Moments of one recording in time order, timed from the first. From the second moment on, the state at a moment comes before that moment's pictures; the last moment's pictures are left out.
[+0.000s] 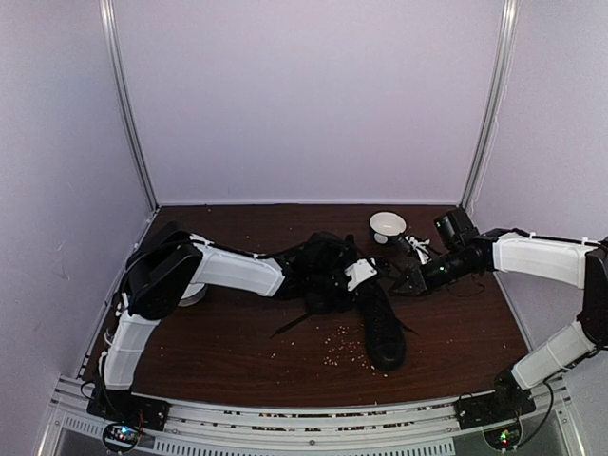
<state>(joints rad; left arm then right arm) -1.00 2.29 1.58 0.19 0.35 0.40 0.38 1.41 0.86 -0.45 -0.67 0.14</state>
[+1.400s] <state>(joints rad) -0.99 2.25 1.54 0.24 0.39 0.38 0.43 1.46 0.77 -0.11 -0.69 0.24</state>
